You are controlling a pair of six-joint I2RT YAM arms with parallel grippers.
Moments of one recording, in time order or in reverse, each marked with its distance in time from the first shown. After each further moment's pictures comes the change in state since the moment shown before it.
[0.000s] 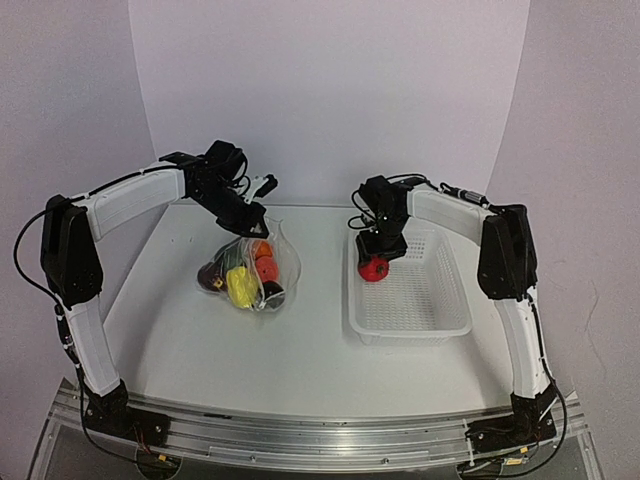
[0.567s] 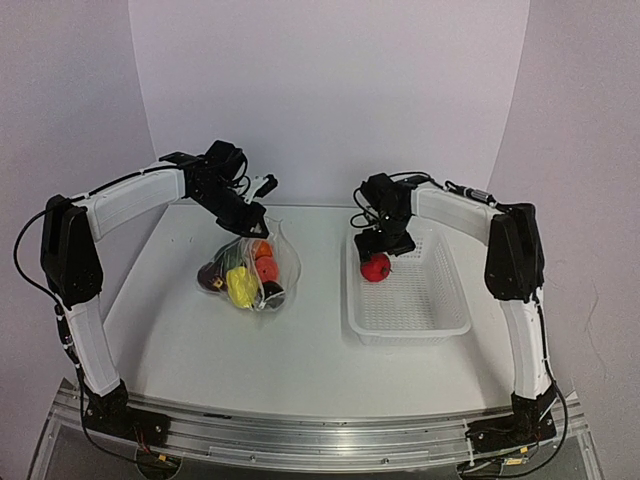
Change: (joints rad) left arm 0.000 0.000 0.000 0.000 0.000 0.000; right arm 0.014 -0.076 -0.059 0.025 0.091 -0.048
